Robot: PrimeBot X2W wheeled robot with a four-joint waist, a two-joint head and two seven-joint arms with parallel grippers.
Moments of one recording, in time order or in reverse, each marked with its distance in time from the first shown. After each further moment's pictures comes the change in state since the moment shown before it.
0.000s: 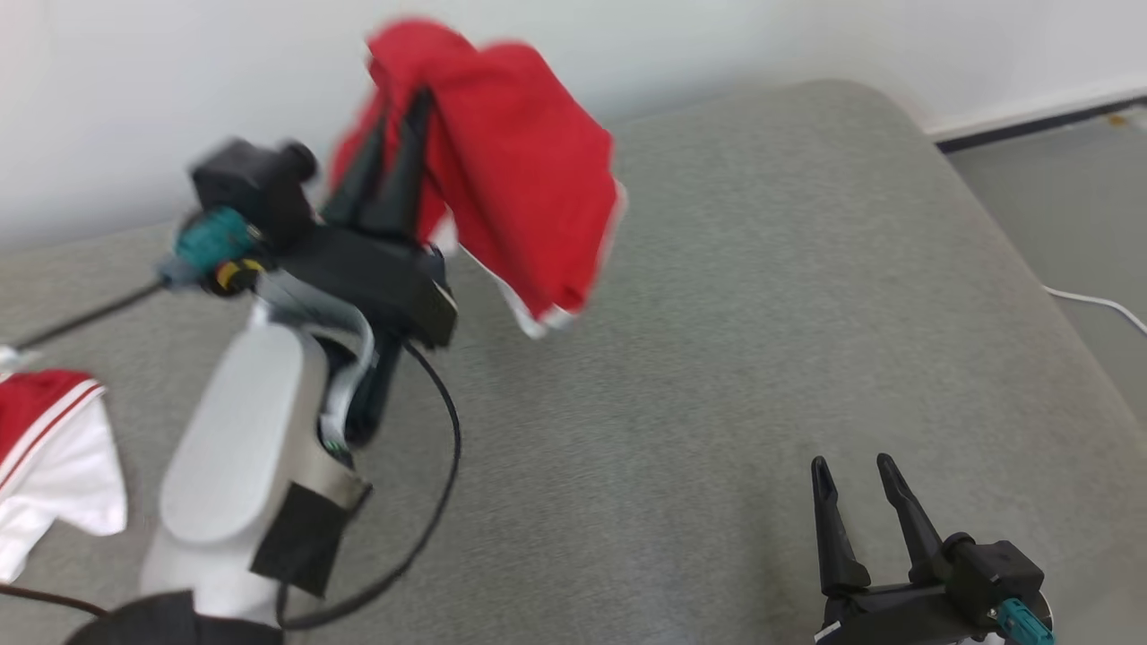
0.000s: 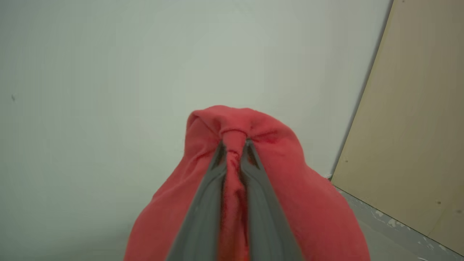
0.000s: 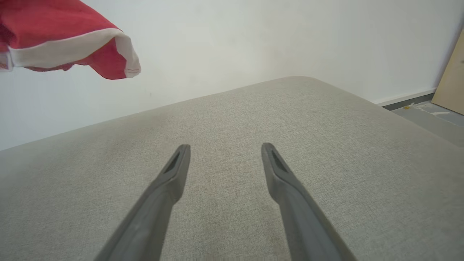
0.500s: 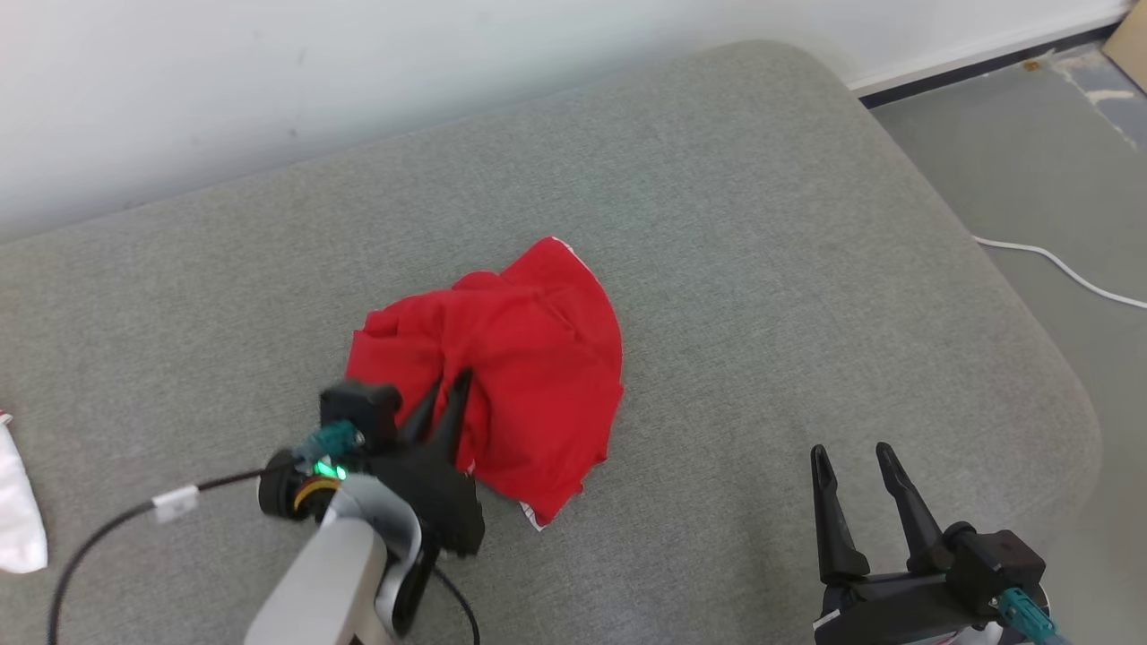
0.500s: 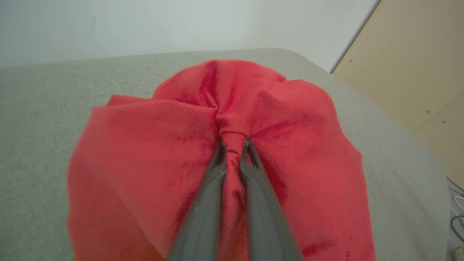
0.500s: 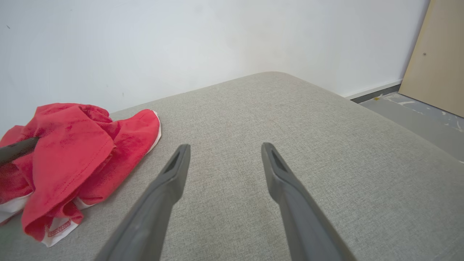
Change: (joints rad) left arm 0.230 -0.033 -0.107 0.285 0.006 0.006 -0.064; right arm -0.020 0.000 0.003 0.006 0.018 0.000 0.000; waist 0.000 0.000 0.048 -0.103
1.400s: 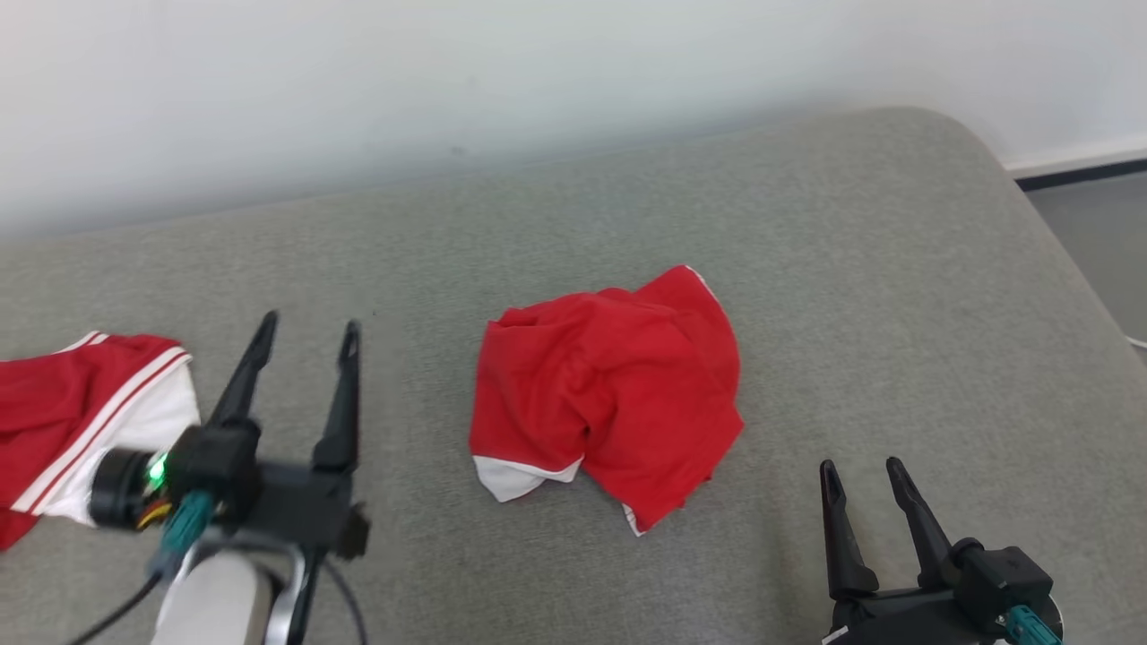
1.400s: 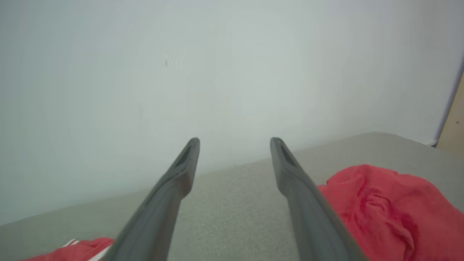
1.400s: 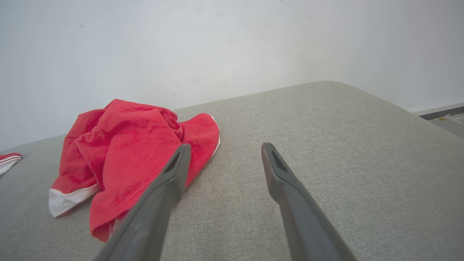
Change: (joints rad) left arm 0.185 0.134 0.164 -0.399 0.214 0.086 -0.134; right arm 0.037 0.001 -0.014 -0.023 -0.029 0.000 0.000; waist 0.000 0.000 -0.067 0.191
